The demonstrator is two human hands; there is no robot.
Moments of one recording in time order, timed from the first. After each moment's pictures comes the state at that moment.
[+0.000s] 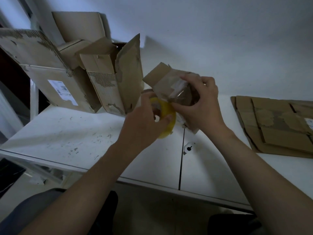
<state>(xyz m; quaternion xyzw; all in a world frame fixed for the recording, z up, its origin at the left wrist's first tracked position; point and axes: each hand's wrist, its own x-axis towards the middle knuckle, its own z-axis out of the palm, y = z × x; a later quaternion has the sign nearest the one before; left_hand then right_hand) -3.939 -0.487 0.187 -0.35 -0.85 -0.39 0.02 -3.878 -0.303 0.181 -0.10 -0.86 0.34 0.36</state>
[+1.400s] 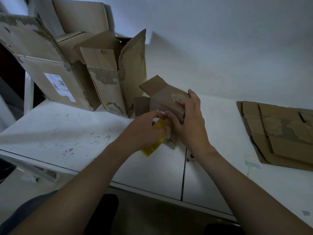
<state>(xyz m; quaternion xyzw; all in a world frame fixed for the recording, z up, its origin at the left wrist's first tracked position) -3.972 -0.482 0.173 -0.32 -0.88 -0.31 -0.17 -3.914 -0.328 0.117 -0.13 -0.87 0.34 0.34</state>
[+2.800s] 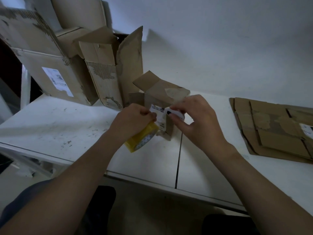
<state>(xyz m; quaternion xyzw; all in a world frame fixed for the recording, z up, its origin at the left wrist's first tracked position) -3.975 -0.492 0.182 -0.22 -0.92 -0.27 -0.16 -3.852 -0.329 0.167 0.04 -0.91 0.16 0.38</state>
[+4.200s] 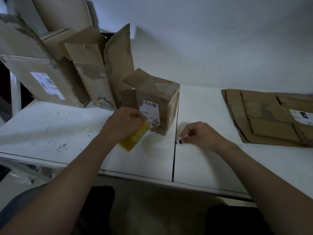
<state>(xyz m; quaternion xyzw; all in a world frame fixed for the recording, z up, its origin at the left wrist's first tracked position) -3.973 -0.501 0.164 -0.24 -0.92 -0.28 -0.13 -3.832 -0.268 0.095 -0.17 -0.92 0.34 -0.01</state>
